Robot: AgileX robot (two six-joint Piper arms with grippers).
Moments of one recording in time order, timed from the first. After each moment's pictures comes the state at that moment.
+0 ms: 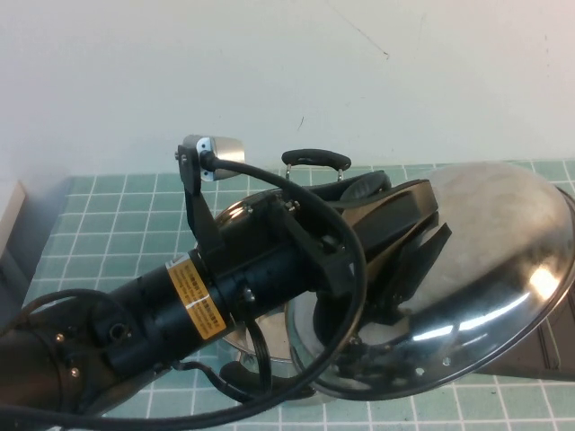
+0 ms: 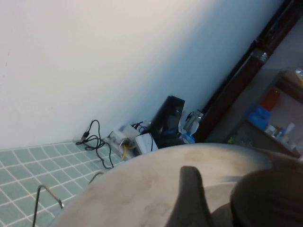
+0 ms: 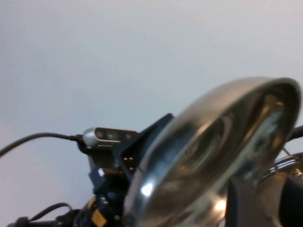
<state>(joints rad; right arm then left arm) -0.04 0.10 -0.14 1.70 0.68 -0.84 -0.63 1.39 -0.70 0.58 -0.96 -1.15</state>
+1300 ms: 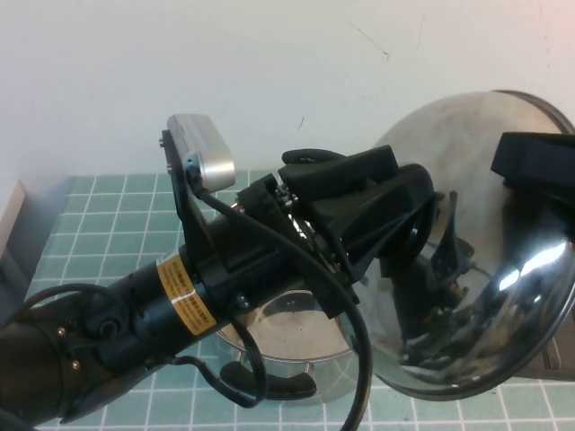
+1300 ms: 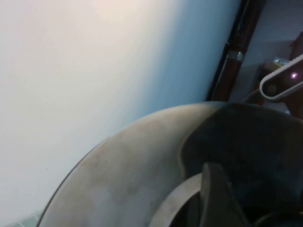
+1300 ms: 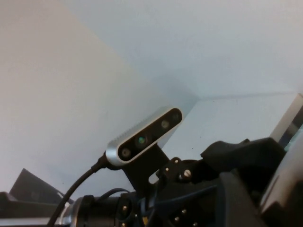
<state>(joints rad) 0.08 1.08 -0.75 1.70 1.11 -1.03 -0.63 1.42 -0.70 0.61 -1.12 -0.90</state>
